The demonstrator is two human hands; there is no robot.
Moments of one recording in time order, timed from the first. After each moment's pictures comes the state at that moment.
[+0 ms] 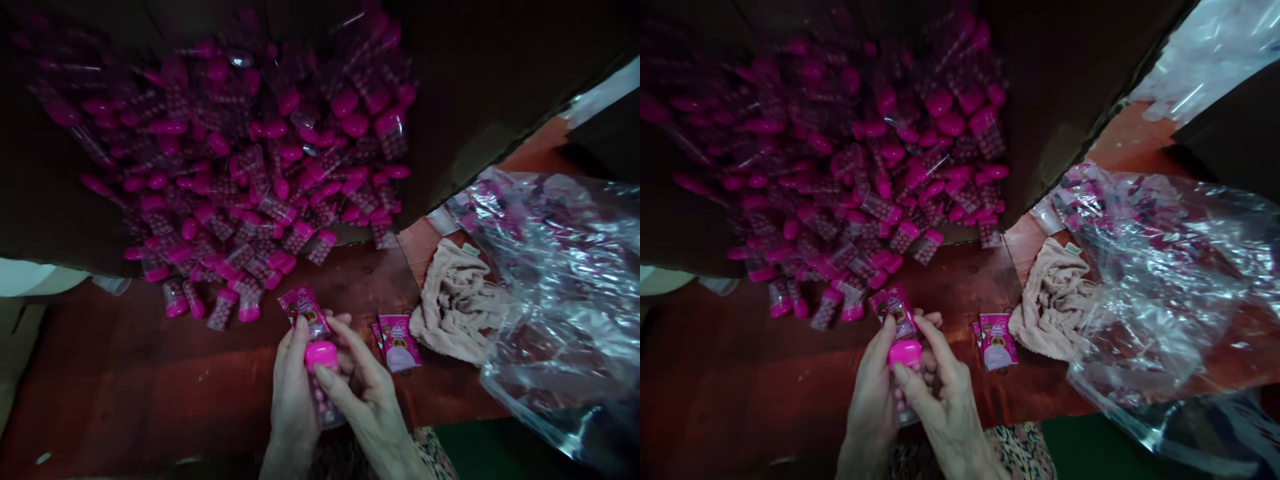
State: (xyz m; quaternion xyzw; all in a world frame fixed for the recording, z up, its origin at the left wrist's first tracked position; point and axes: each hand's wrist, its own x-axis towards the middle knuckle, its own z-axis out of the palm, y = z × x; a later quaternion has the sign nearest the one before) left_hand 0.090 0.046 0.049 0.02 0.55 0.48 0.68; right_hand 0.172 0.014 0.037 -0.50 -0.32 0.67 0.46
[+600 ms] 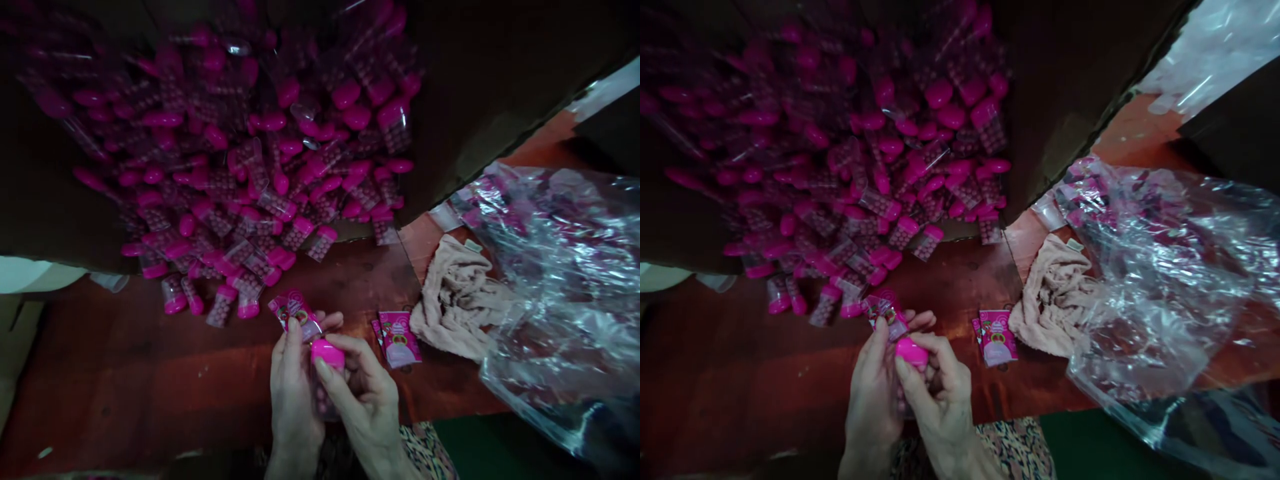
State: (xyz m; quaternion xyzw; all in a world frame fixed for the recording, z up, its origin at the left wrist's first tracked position) left_hand 0.091 0.040 0.049 0.01 0.57 0.50 0.66; right_hand 0.158 0.005 0.023 -0.54 -0.29 0.61 0.51
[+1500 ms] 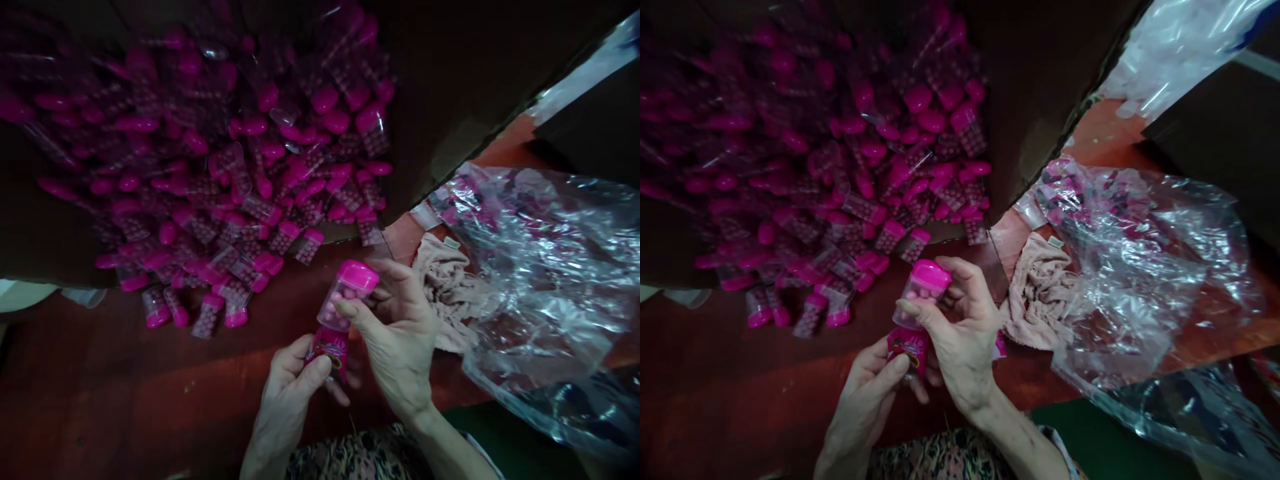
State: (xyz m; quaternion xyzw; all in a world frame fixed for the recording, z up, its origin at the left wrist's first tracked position) left_hand 0.074 0.035 0.034 0.26 0.40 0.41 0.78; right_hand 0.189 0.076 0.064 -0.54 -0.32 0.44 0.65
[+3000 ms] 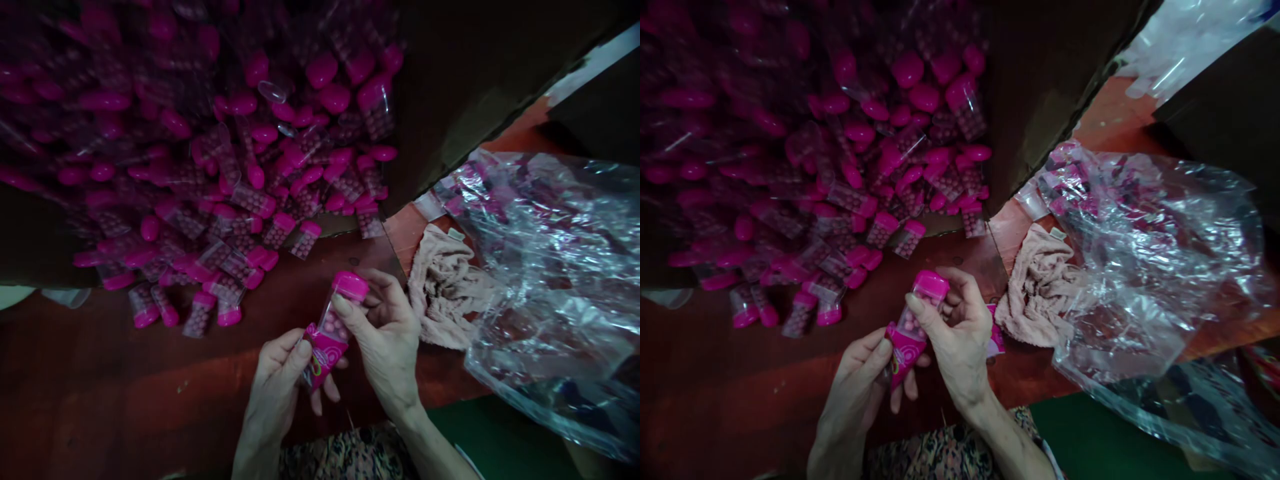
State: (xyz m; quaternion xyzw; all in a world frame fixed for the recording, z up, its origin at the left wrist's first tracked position) left_hand 0.069 0.044 0.027 0.22 0.46 0.37 0.77; right_hand 0.189 0.070 0.041 -0.56 -0.25 0.51 0.60
